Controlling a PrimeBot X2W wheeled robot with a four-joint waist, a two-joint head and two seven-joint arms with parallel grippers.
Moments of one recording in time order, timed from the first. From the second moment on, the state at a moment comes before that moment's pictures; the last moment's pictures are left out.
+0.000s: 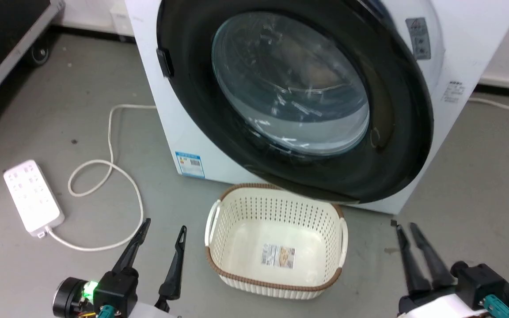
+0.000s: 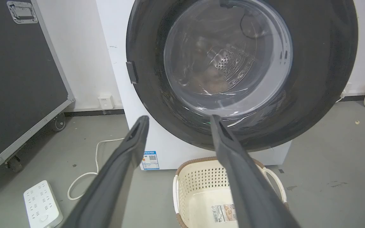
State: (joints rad) left arm 0.02 0.26 -0.25 0.00 -0.18 0.04 -0.26; right arm 0.02 -0.08 0.07 0.10 0.14 0.13 -0.26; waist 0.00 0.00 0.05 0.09
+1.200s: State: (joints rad) left arm -0.17 0.11 -0.19 0.01 -0.07 -0.04 -0.26; right arm -0.84 -0.51 0.19 0.51 0.42 0.13 -0.03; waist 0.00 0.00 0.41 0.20
